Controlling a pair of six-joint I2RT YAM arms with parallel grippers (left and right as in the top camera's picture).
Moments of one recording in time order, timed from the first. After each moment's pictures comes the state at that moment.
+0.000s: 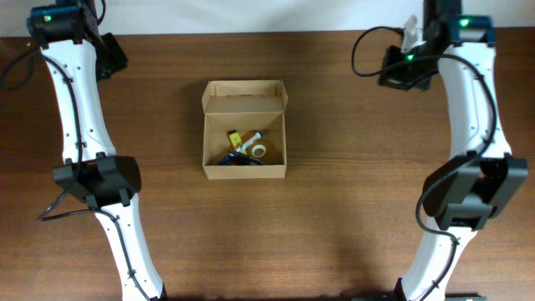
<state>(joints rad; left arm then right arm) 0.17 2.50 2.89 -1.59 -0.10 -0.37 -0.07 2.16 2.15 -1.26 -0.34 0.18</state>
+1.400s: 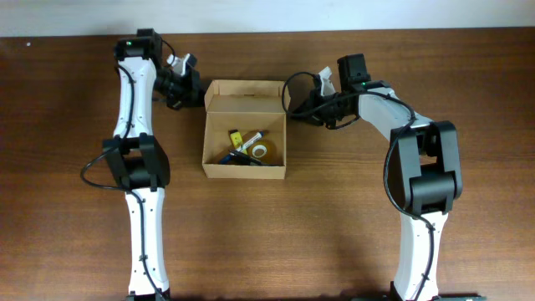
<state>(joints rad) 0.05 2.92 2.89 -1.57 0.75 -0.04 0.15 2.29 1.63 -0.49 -0.81 0.42</state>
